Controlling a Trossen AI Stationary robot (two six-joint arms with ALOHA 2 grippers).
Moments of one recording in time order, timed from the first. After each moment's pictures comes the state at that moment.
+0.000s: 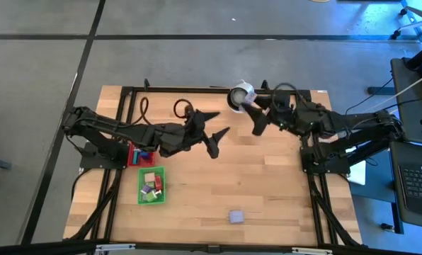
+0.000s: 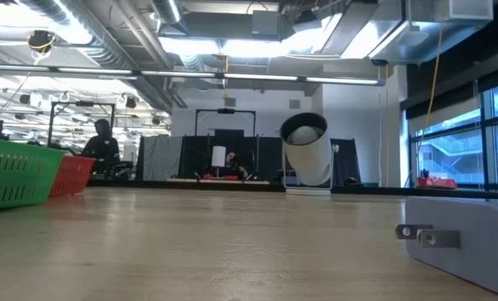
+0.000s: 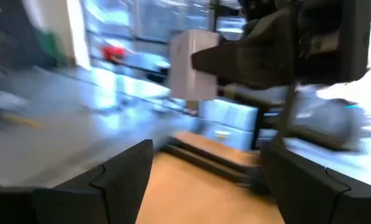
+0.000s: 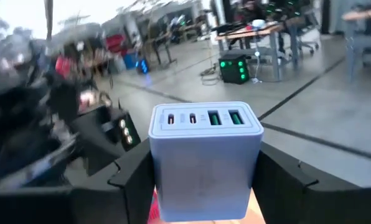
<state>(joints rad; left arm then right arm) -0.20 1.50 1.36 0.07 -0.76 -0.18 0.15 1.10 1.12 -0.07 0.66 0.36</state>
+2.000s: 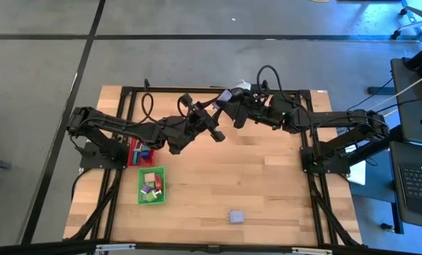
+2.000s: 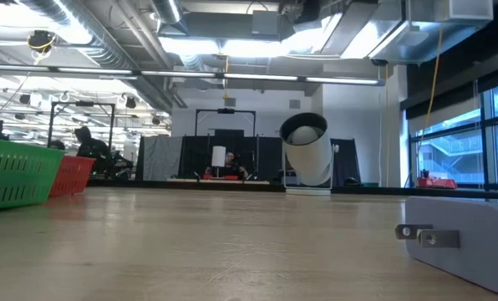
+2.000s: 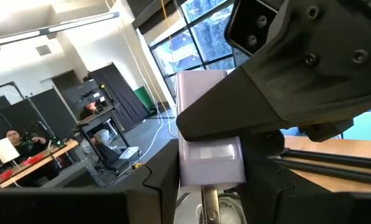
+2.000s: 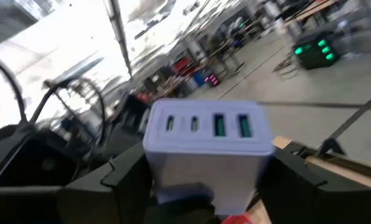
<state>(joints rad) -0.15 1.56 1.36 0.31 -1.00 0.46 -0.04 1.35 1.12 0.37 0.24 0.62</state>
